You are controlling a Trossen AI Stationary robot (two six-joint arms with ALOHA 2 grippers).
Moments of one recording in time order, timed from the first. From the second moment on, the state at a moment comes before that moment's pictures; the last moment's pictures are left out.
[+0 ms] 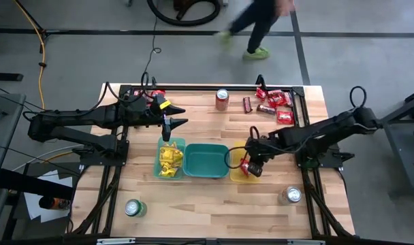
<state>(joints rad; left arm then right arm) 0.10 0.98 0.89 -0.18 -0.13 -0.21 0.19 1.31 0.86 -0.70 -0.02 0.67</state>
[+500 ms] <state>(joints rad) 0.10 0.98 0.89 -0.17 -0.14 -0.21 0.06 1.15 1.13 -0.50 0.12 0.32</state>
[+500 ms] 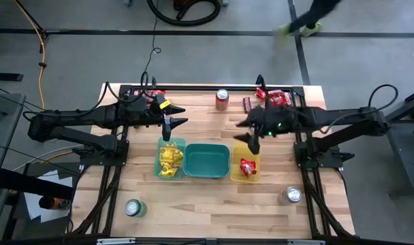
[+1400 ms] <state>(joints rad) 0.37 1.04 0.89 -0.61 -0.15 -0.60 -0.07 1.20 1.15 -0.31 0.05 0.23</state>
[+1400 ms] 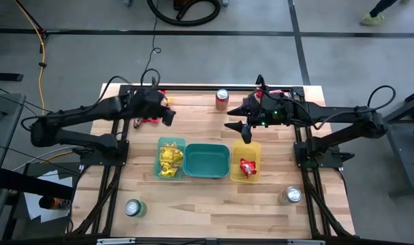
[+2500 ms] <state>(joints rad) 0.71 1.74 0.90 -0.50 -0.15 -0.30 -0.10 1.20 1.15 -0.33 0.06 0.27</state>
